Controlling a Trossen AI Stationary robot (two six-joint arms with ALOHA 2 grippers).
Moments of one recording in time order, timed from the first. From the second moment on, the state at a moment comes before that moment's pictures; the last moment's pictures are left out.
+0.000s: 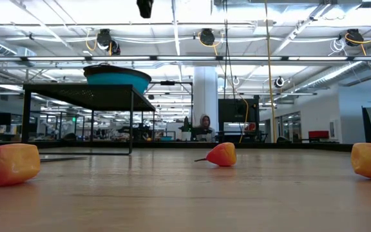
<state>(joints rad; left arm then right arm) -0.14 1.34 0.86 0.54 -0.05 -0.26 0.28 1.35 0.96 0.37 0.39 -0.88</state>
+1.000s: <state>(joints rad) -0.07 1.43 0.96 0.55 0.09 -0.41 0.29 1.35 0.96 0.36 0.39 -0.88</state>
